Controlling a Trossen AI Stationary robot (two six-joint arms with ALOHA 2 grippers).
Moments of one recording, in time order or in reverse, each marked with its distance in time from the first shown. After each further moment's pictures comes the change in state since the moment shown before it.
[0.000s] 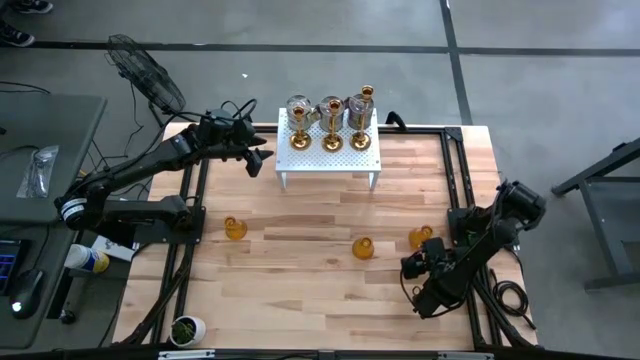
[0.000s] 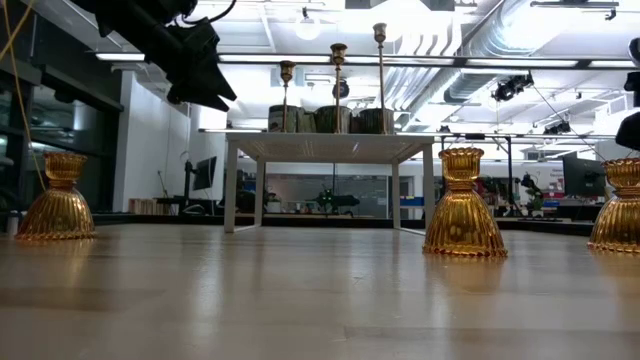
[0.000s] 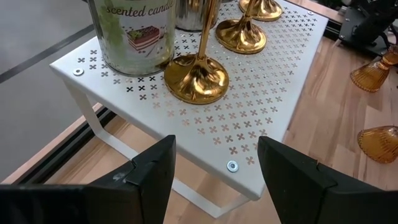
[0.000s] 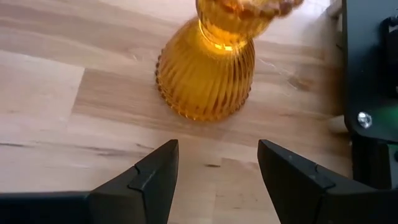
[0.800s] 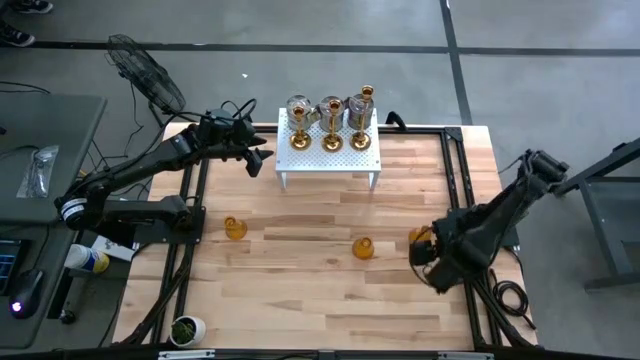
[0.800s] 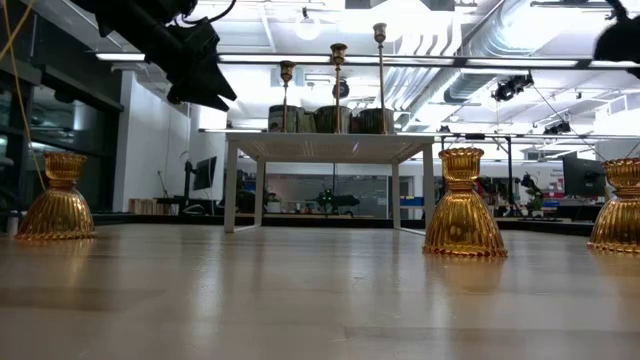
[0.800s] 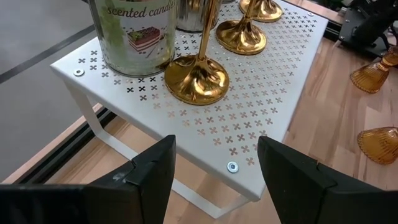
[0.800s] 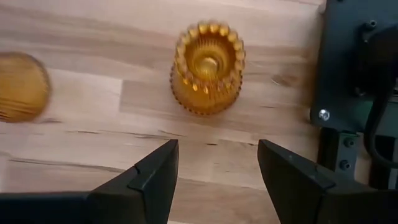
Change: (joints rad) left arm 0.000 0.000 0.000 0.002 -0.001 -0.003; right arm -0.065 -0.377 0.000 -0.088 -0.073 -0.078
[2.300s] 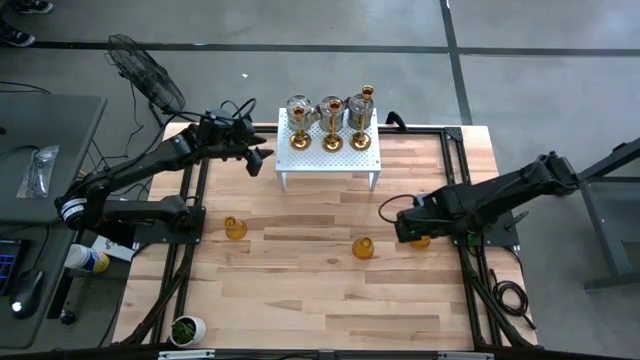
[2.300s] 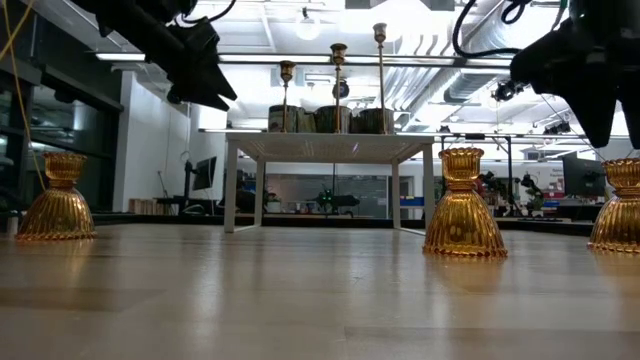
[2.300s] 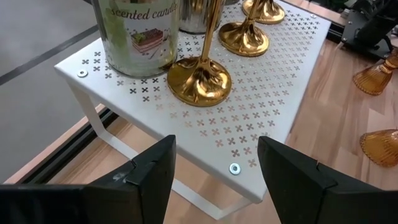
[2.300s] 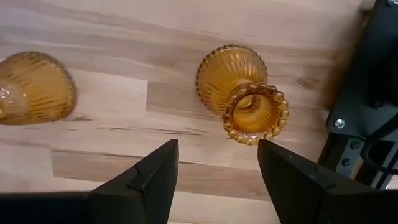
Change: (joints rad) left arm 0.000 0.000 0.000 0.004 -0.010 -0.004; right arm -0.562 -0.115 0.014 0.070 -0.296 -0.586
